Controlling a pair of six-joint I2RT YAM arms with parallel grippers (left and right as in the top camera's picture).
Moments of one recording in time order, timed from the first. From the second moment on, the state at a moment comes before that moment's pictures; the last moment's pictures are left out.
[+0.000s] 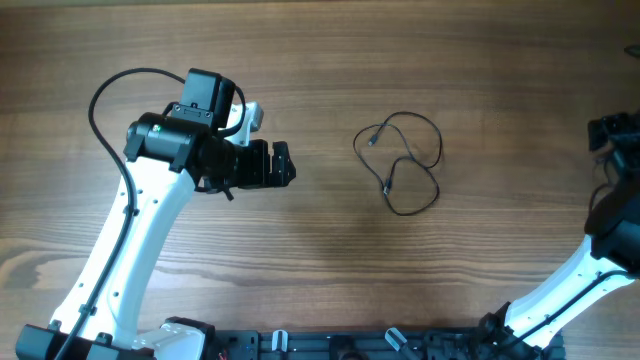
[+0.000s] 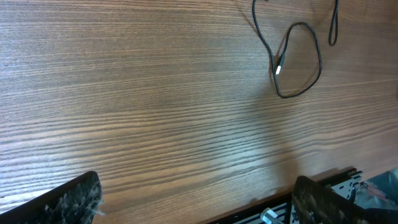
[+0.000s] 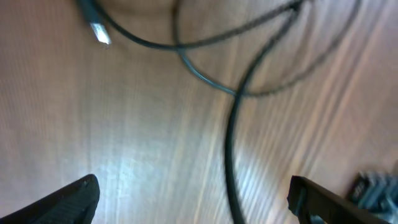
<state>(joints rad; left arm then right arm) -0.26 1.44 1.33 -1.19 0.34 -0.28 -0.59 2.14 1.91 -1.49 0.16 0.86</state>
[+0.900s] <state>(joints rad) -0.26 1.44 1.33 -1.19 0.34 -0.27 -0.62 2.14 1.91 -1.61 -0.83 0.61</state>
